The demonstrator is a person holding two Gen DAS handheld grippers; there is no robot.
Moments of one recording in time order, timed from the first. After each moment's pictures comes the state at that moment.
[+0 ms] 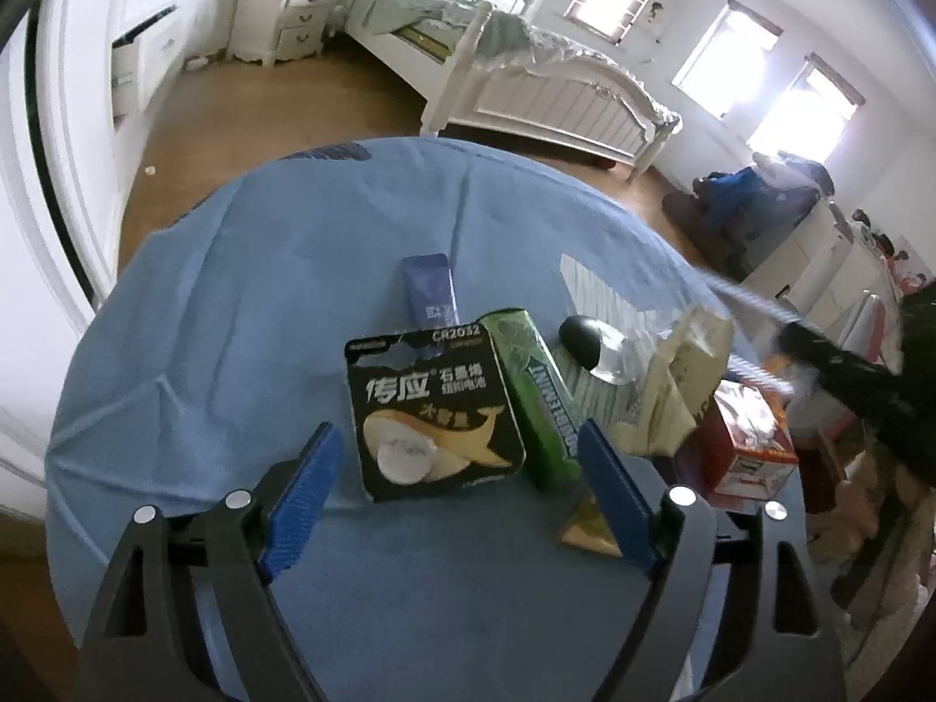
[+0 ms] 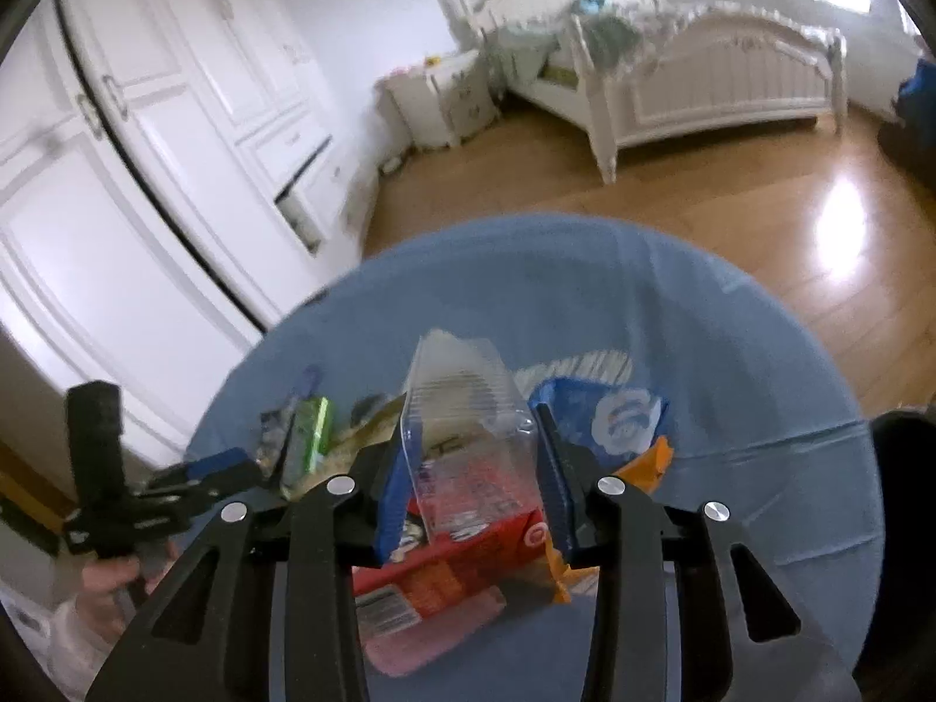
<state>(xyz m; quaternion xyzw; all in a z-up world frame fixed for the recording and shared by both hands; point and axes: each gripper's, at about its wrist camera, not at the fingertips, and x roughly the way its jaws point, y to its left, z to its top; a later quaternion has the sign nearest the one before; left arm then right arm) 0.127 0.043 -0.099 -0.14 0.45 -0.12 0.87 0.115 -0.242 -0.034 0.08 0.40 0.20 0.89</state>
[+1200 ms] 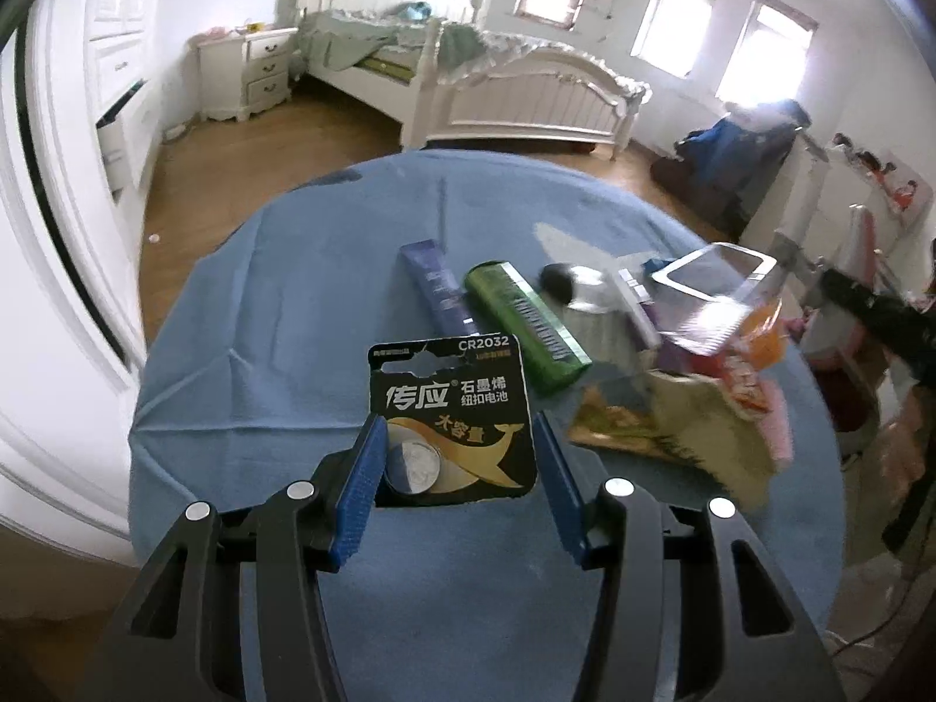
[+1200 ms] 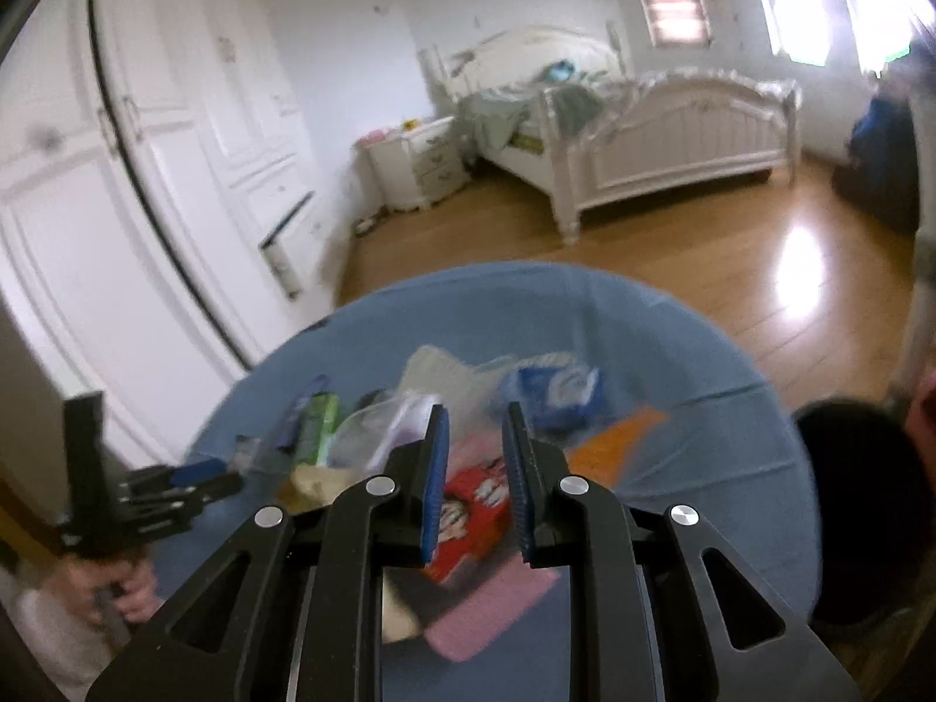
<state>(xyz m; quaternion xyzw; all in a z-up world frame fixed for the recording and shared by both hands) 0.061 0.044 -0.082 -0.05 0.42 -0.14 0.89 0.031 -0.255 -0.025 0.09 0.35 0.19 0.91</state>
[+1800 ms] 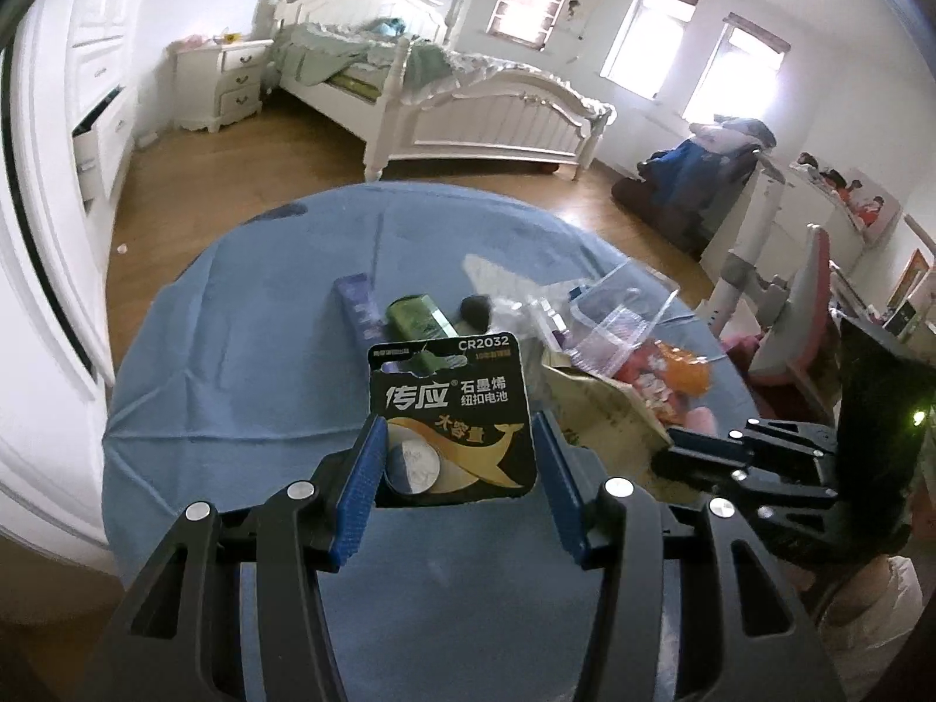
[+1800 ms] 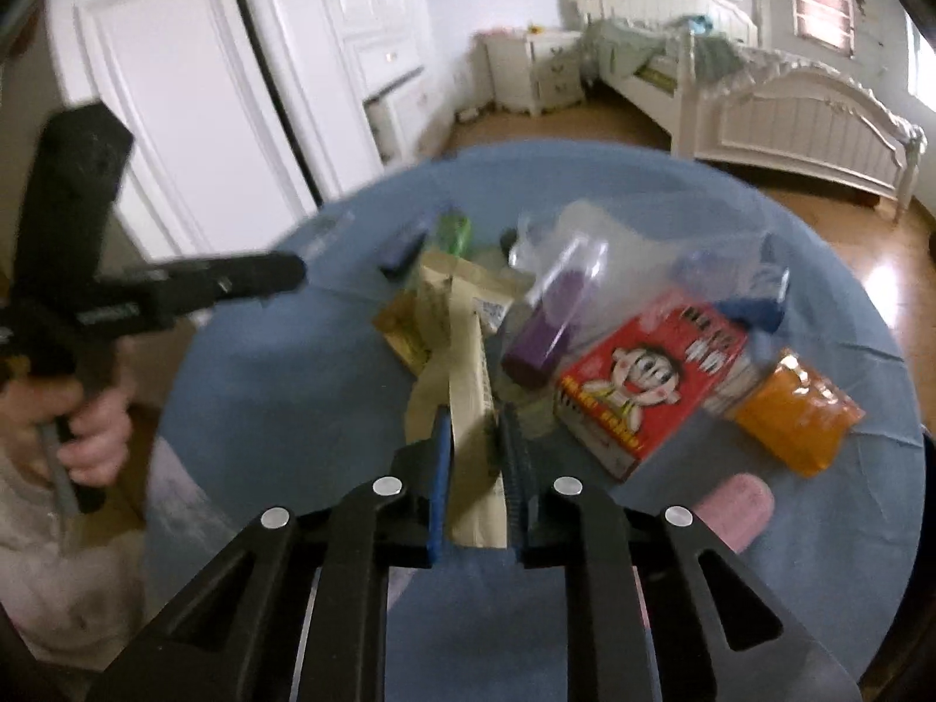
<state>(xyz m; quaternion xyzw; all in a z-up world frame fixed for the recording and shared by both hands) 0.052 0.021 -0.055 -0.08 0.40 -0.18 0.90 0.019 -0.184 -0.063 -0.01 0.41 0.28 0.87</state>
